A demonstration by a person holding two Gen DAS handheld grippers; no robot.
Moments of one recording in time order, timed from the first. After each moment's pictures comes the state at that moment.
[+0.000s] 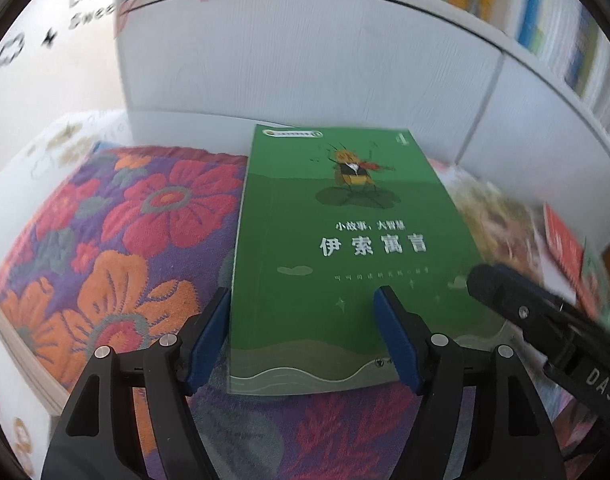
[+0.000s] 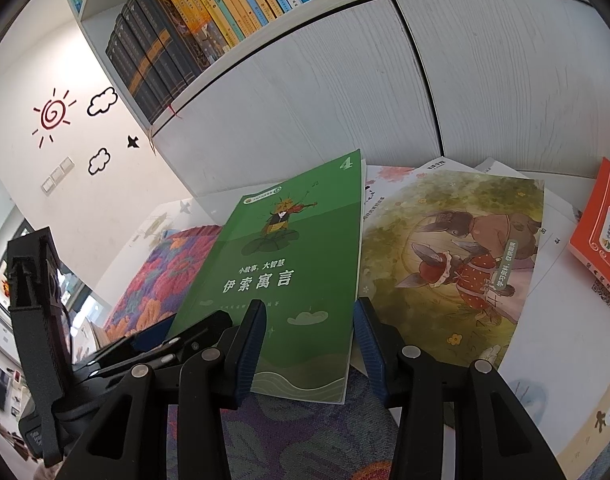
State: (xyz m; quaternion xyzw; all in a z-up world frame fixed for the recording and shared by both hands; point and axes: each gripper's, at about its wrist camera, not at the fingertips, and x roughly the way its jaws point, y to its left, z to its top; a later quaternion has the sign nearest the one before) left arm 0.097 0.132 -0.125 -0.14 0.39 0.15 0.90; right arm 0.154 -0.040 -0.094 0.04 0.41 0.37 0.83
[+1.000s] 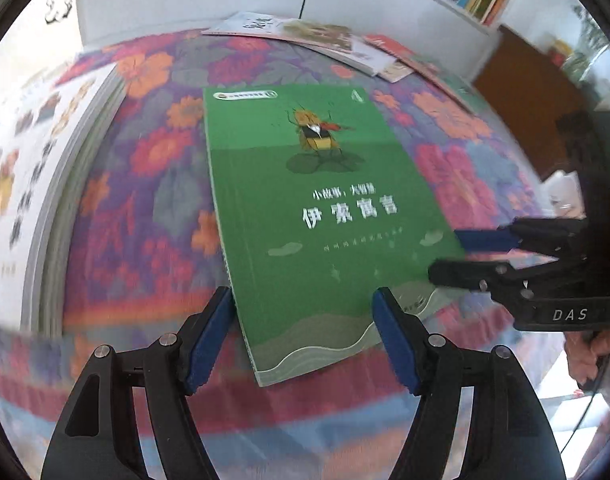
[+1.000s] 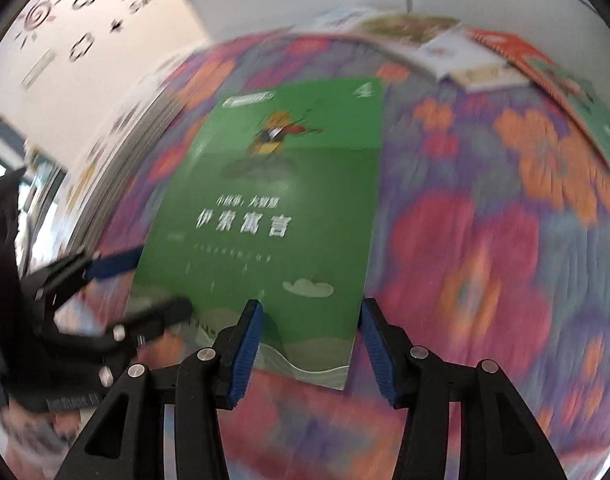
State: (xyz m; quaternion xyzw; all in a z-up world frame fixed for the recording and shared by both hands) left arm -0.173 0.040 -0.120 -0.12 0.49 -0.05 0.86; right arm -0.107 -0.127 -0.086 -0.08 0.58 0.34 0.74
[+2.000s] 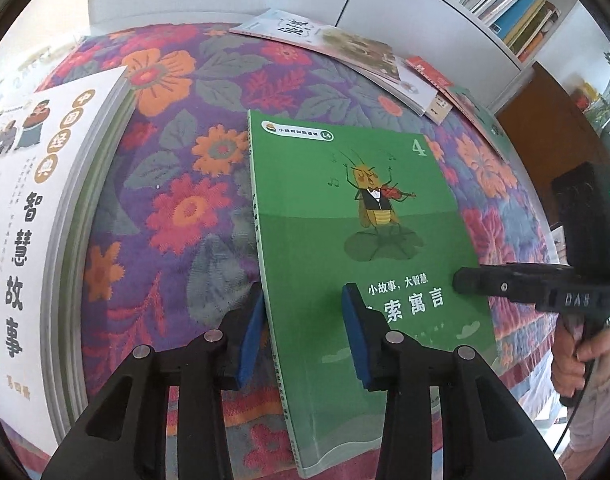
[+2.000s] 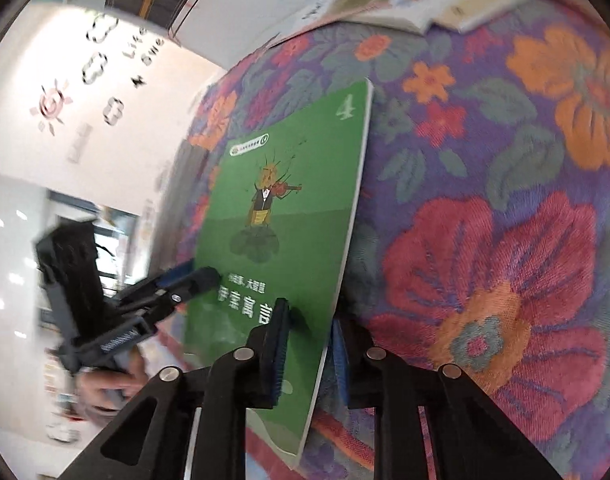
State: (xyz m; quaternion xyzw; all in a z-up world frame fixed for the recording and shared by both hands) left arm -0.105 0.083 -0.126 -0.16 0.51 -0.04 0.85; right arm -0.039 -0.147 -0.104 0.08 0.61 0.38 0.69
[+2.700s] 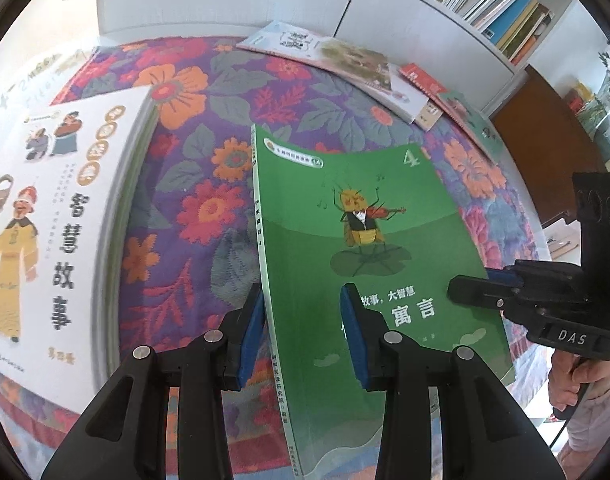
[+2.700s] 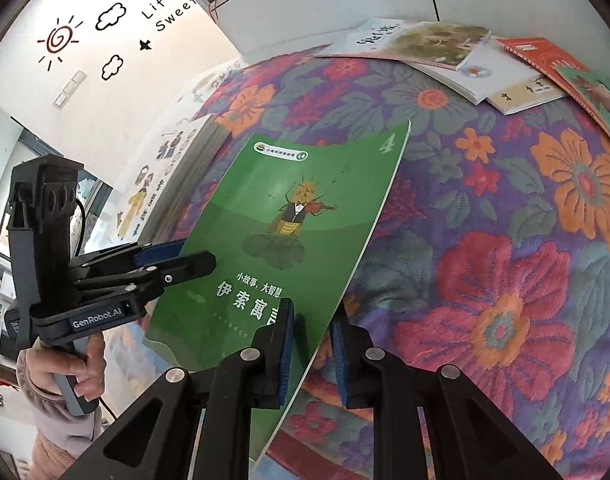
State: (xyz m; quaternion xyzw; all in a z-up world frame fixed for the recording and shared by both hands) left arm -0.126 0.090 -0.096 -0.16 0.50 -0.04 0.85; right arm -0.074 -0.106 -0.066 -0.02 0.56 0.38 0.73
